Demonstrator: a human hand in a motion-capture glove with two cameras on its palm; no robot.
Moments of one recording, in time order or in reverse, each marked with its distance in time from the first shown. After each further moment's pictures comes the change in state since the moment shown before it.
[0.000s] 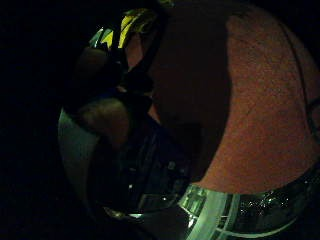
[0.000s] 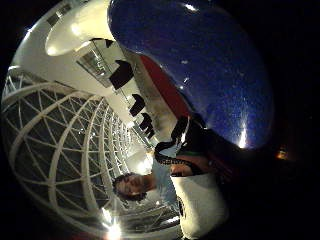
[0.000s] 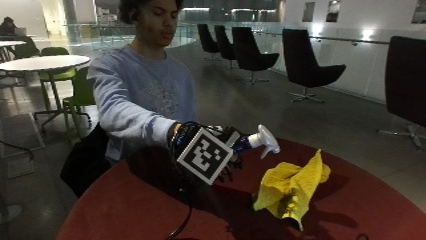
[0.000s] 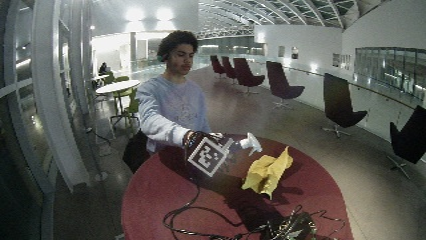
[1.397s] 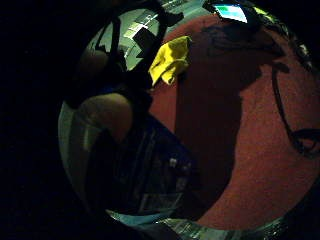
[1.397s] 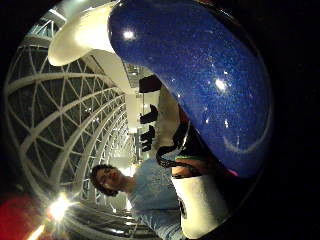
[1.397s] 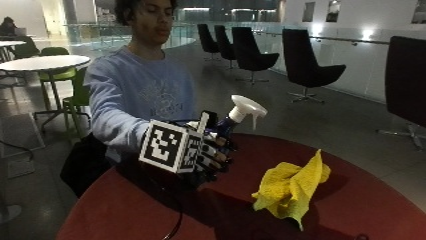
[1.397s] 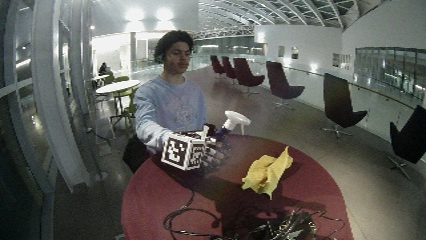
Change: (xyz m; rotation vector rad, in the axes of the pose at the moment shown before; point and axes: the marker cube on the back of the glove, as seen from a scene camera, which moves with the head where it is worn) arm 0.006 0.032 -0.036 0.324 -0.123 -0.339
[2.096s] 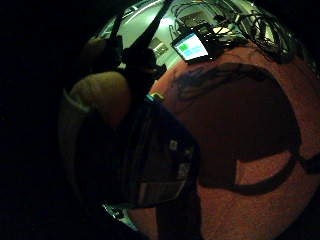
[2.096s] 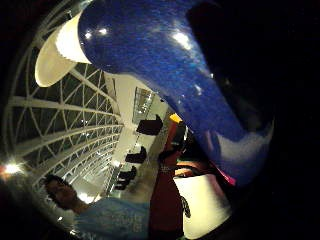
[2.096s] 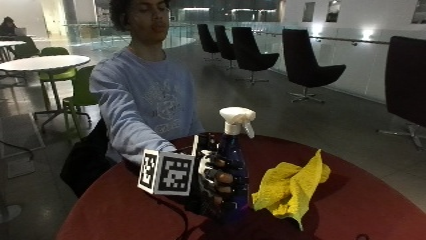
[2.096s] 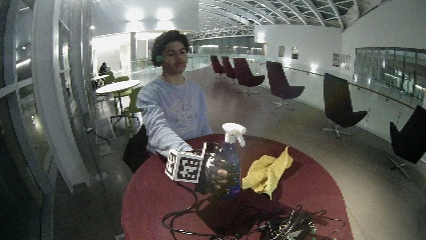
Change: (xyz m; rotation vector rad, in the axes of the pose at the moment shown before) arm 0.048 -0.046 0.006 0.650 -0.019 -0.162
